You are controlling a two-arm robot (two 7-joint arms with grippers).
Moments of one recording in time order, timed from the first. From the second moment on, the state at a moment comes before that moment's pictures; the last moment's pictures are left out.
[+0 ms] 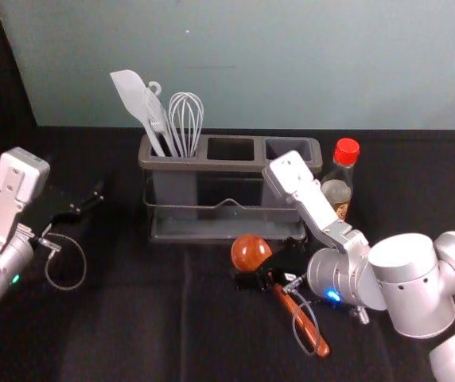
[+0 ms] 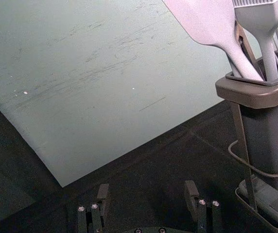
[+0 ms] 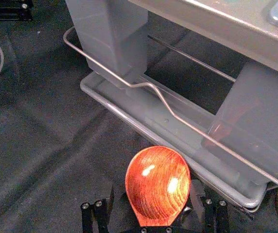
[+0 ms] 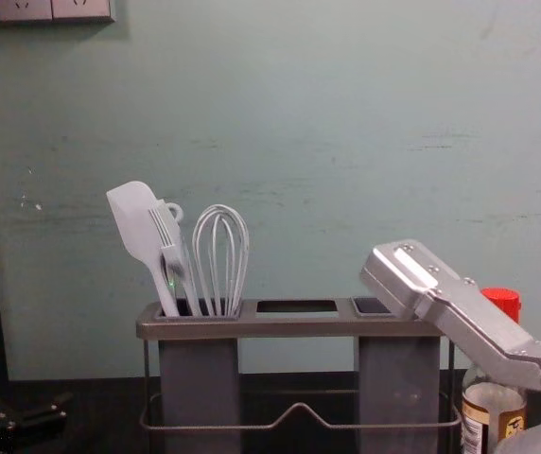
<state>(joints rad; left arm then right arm) -0.20 0.60 0.45 -1.41 -0.25 -0.12 0.03 0.25 0.25 -0.44 -1.61 0.06 0.78 0.36</state>
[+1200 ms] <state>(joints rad) -0.20 0.60 0.45 -1.41 -0.25 -0.12 0.03 0.28 0.19 -0.43 -1.54 -0.02 0.78 0.41</state>
